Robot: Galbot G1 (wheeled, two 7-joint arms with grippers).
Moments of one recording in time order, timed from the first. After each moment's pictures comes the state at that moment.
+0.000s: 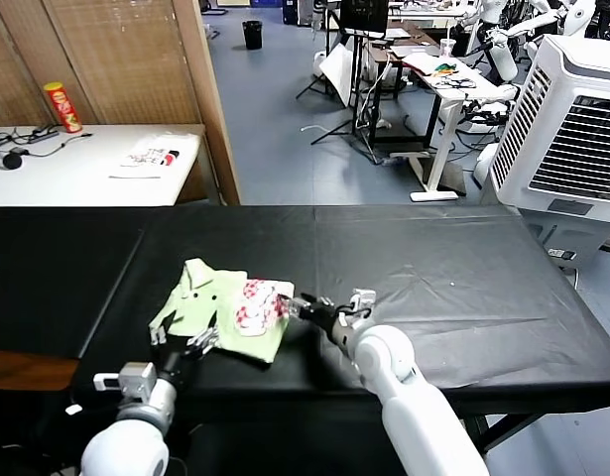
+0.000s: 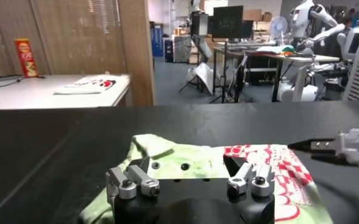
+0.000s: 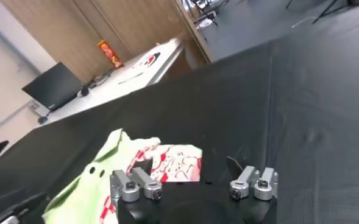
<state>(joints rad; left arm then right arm) 1.51 -1.26 -0.51 -2.18 -0.31 0.42 -0.20 -0.92 1.40 0.13 1.67 0.80 -0.62 0.08</state>
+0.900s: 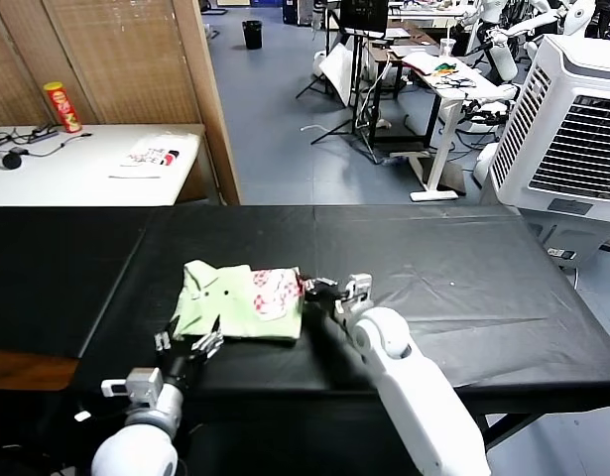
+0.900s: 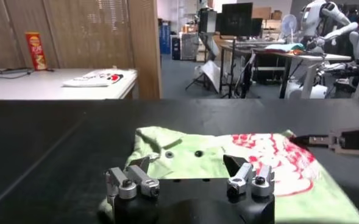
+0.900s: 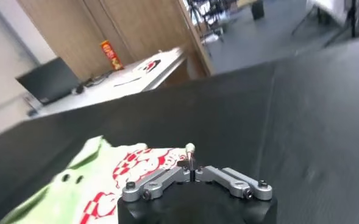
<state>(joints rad) 1.51 -1.31 -0.50 -2.15 -0.28 0.40 -0.20 -0.77 1.39 0.10 1.48 0.56 -0.49 -0.07</state>
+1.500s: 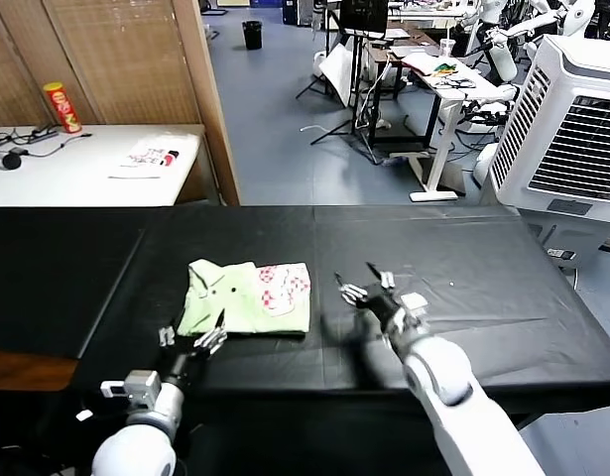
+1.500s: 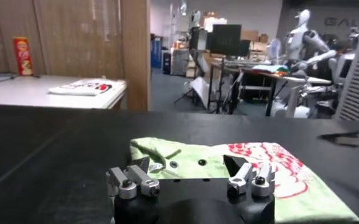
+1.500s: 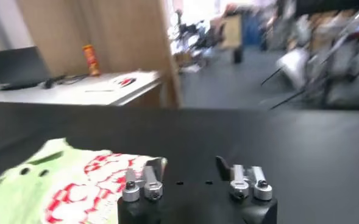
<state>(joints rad) 1.52 -1.24 -0.48 -2.12 -0.34 0.26 -0.17 -1.10 1.20 0.25 1.87 0.34 -0.32 0.03</state>
